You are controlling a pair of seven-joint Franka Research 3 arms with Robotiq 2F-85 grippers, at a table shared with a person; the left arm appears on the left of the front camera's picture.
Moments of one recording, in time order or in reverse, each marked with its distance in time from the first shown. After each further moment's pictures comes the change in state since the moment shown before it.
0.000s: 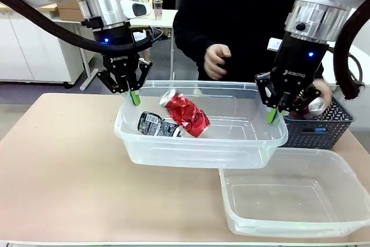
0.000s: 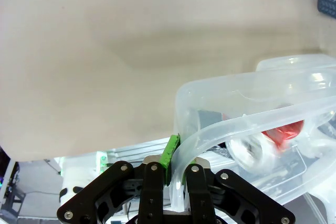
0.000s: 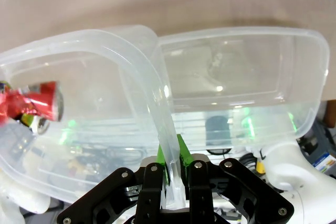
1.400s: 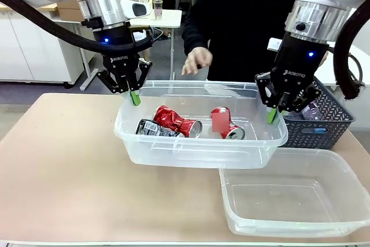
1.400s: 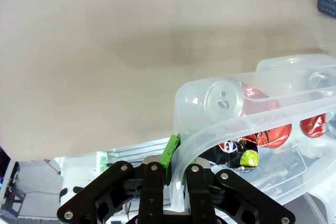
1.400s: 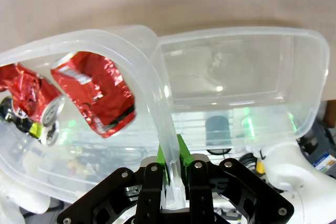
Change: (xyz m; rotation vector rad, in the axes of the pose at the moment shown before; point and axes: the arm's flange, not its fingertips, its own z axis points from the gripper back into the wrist) left arm 0.000 0.000 0.000 0.000 0.000 0.000; right arm 0.000 0.000 0.000 0.000 0.000 0.000
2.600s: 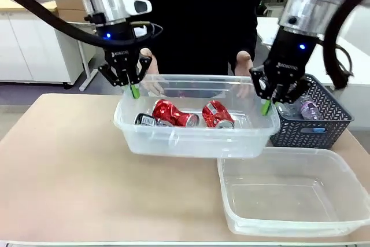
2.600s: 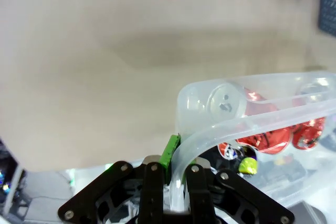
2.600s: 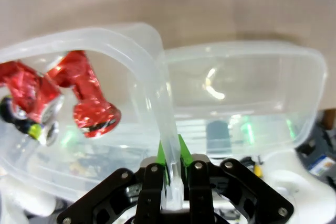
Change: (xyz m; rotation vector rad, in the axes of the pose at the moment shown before) left arm 0.043 0.005 0.017 0.032 -0.036 -0.008; right arm 0.046 0.016 0.014 -0.009 0.011 0.013
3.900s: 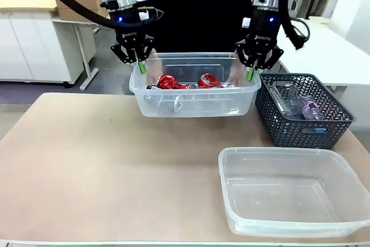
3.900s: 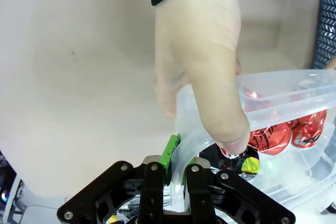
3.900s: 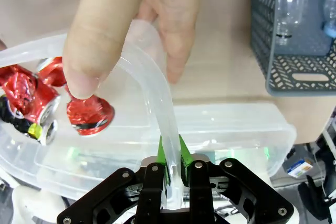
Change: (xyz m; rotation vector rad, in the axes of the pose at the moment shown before) left arm 0.104 0.023 0.009 -0.013 -0.043 0.038; right arm 0.145 0.024 0.017 -0.049 0.067 0.050
